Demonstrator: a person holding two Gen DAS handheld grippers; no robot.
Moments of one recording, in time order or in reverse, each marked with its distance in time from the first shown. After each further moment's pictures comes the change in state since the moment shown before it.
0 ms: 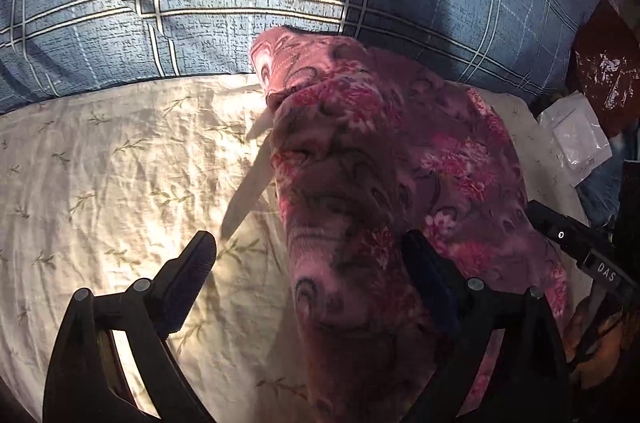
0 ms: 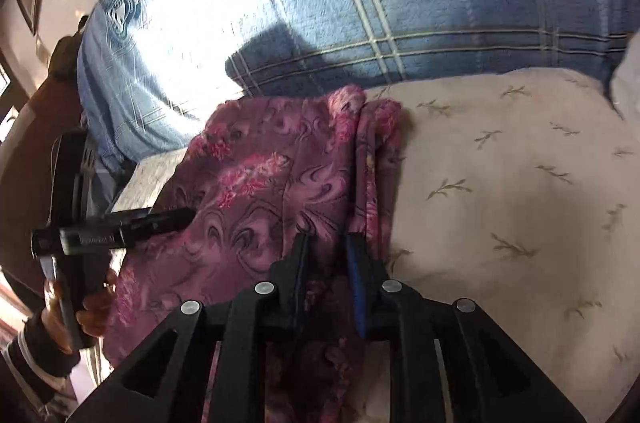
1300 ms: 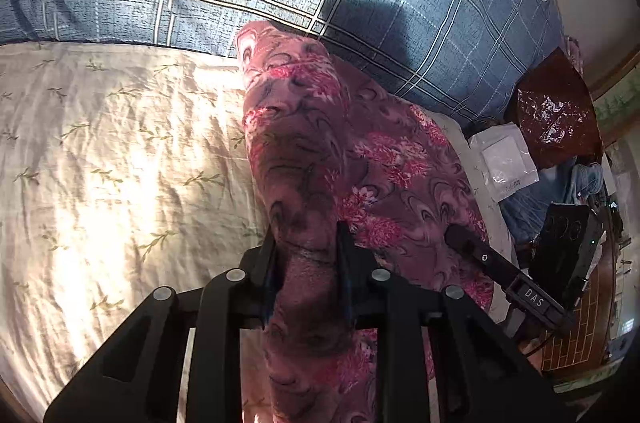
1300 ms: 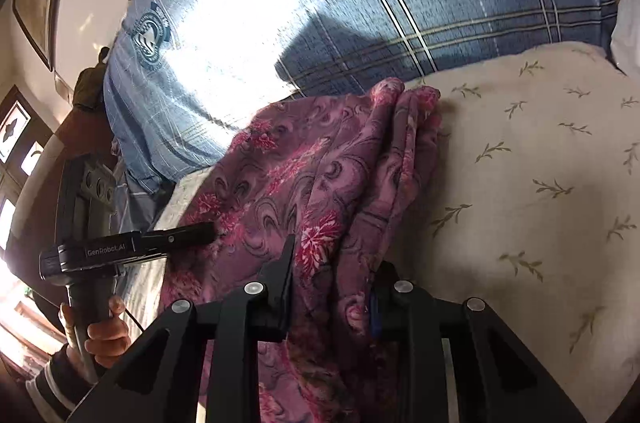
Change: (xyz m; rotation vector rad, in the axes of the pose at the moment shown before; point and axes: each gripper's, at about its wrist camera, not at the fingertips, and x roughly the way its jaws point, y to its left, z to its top) left arm -0.053 0.008 -0.025 -0.149 -0.013 -0.230; right arm -0.015 0.026 -0.023 0.049 -0.046 0.149
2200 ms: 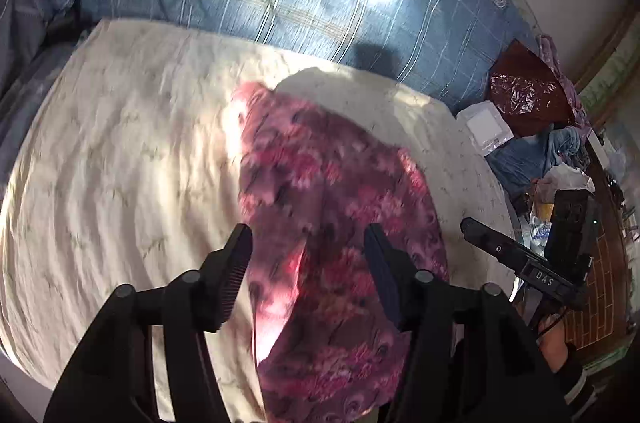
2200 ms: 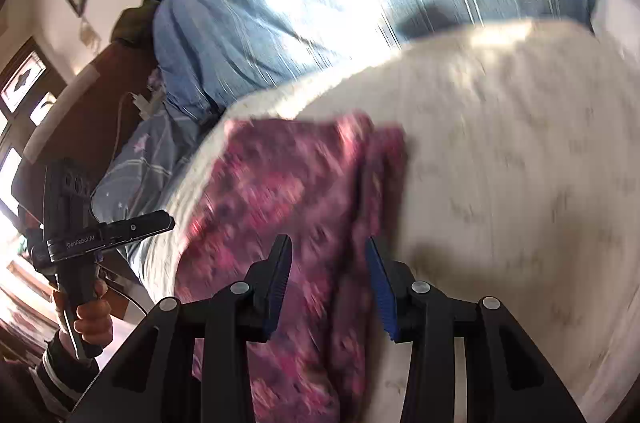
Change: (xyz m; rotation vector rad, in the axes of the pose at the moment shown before) left arm -0.143 0.033 -0.131 0.054 -0.164 0.067; right arm -0.061 0.109 -0.105 -0.166 0.020 -0.003
